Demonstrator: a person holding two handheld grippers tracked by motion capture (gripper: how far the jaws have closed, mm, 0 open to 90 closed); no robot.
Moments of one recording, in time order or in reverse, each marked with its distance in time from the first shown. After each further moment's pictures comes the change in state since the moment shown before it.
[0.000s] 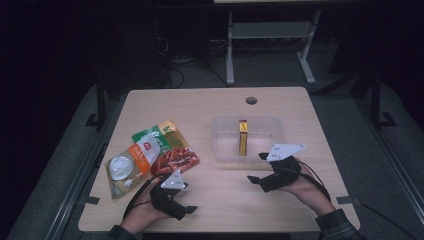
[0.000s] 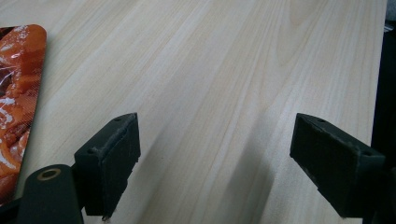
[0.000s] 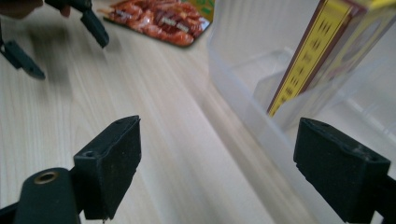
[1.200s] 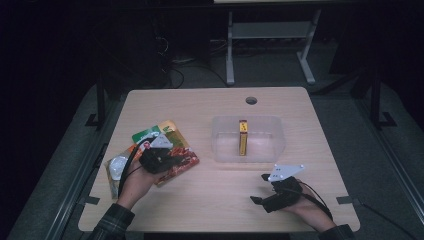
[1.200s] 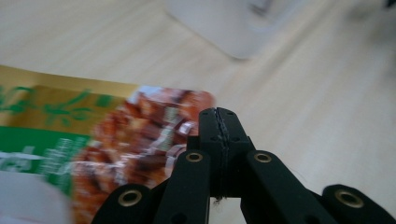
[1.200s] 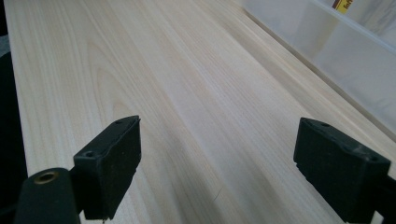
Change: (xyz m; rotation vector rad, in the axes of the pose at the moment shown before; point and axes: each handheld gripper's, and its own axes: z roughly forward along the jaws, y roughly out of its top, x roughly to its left) left arm 0.076 0.051 -0.043 -0.051 0.236 -0.186; right arm 0.023 -0.047 0.009 0.073 0.037 0.085
